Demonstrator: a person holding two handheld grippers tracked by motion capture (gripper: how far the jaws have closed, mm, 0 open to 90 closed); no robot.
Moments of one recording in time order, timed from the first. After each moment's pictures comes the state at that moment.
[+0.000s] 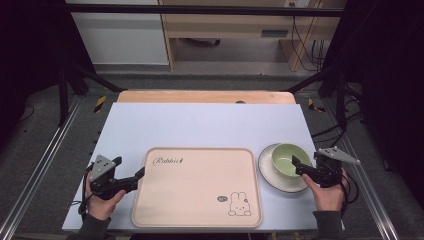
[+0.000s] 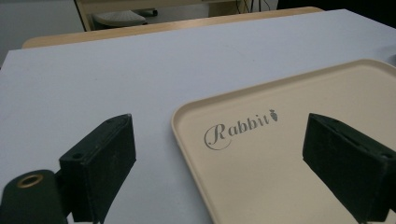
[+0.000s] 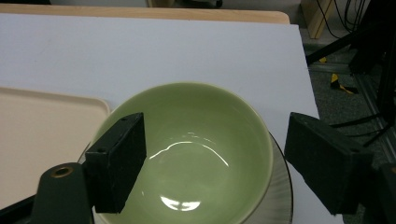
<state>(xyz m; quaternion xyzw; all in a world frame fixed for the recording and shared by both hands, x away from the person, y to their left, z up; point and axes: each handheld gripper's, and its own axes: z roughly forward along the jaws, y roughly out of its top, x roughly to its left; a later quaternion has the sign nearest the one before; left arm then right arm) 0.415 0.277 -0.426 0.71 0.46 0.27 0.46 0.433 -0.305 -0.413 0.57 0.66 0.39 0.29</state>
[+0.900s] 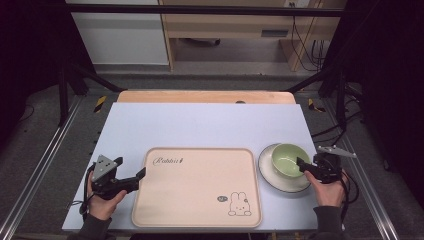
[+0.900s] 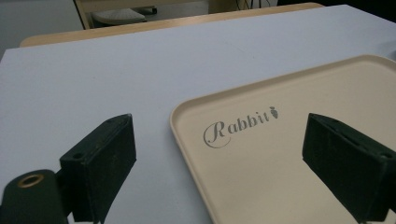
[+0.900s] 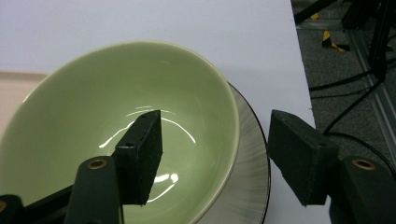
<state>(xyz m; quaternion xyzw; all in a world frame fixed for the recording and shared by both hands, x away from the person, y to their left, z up) 0.416 0.275 -0.428 0.71 0.46 0.27 0.46 0.455 -0.319 -0.433 0.63 0.66 0.33 0.25</state>
